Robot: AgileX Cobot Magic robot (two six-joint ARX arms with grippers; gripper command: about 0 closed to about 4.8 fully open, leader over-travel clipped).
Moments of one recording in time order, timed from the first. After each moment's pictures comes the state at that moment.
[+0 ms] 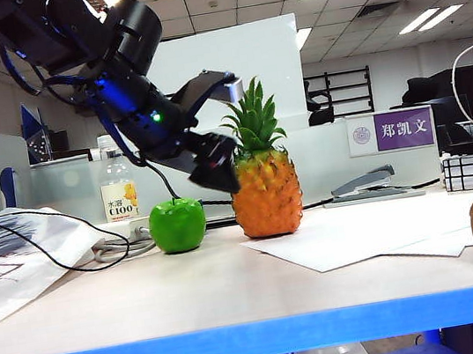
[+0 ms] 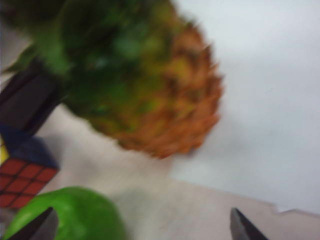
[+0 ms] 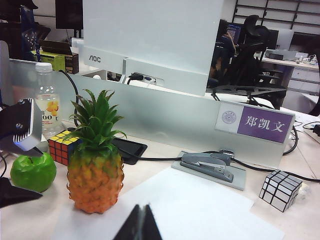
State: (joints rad) left arm -0.51 1.91 1.32 -0.01 0.05 0.56; right arm 0.44 0.54 0.35 0.30 0.18 -0.13
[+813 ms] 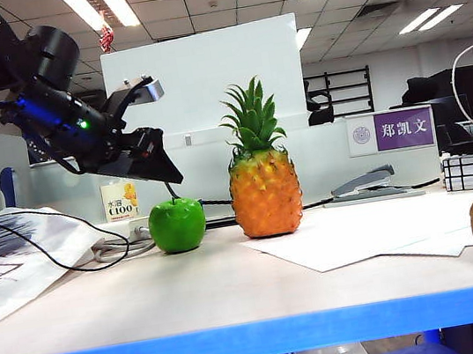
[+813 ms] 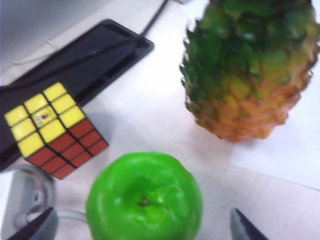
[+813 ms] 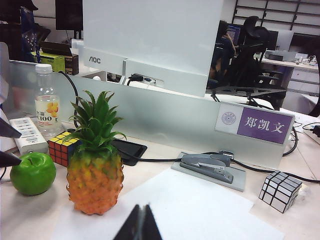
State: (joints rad) left arm -0.26 1.91 1.32 0.02 0.39 0.46; right arm 0.44 0.54 0.35 0.30 0.18 -0.13
